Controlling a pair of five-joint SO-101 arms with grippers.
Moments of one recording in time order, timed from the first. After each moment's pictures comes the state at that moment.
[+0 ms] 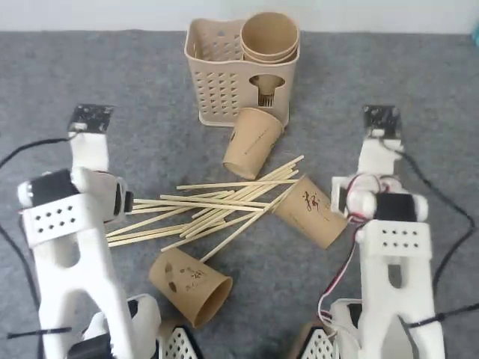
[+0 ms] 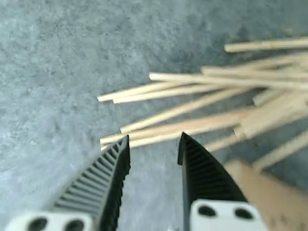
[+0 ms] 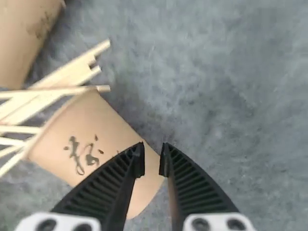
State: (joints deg) left arm -24.4 -31.0 31.9 90.2 -18.4; right arm -0.9 -41.1 48.6 62.9 0.2
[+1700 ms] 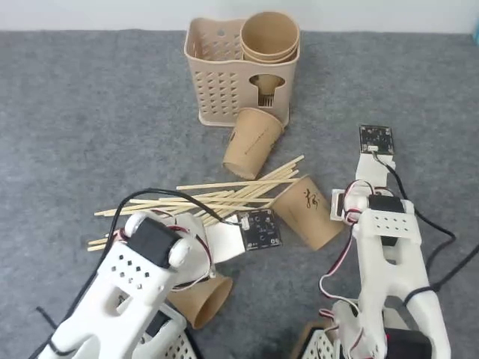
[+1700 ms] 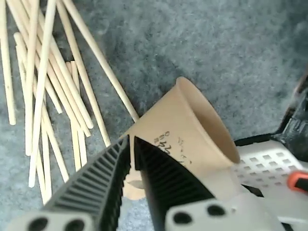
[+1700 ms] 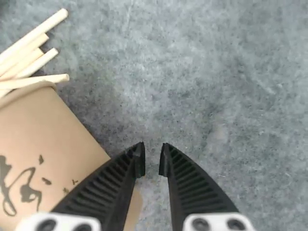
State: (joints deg) left arm 25.8 -49.5 48.4 98.7 -39.0; right arm 2.3 -28.0 57.1 45.4 0.7
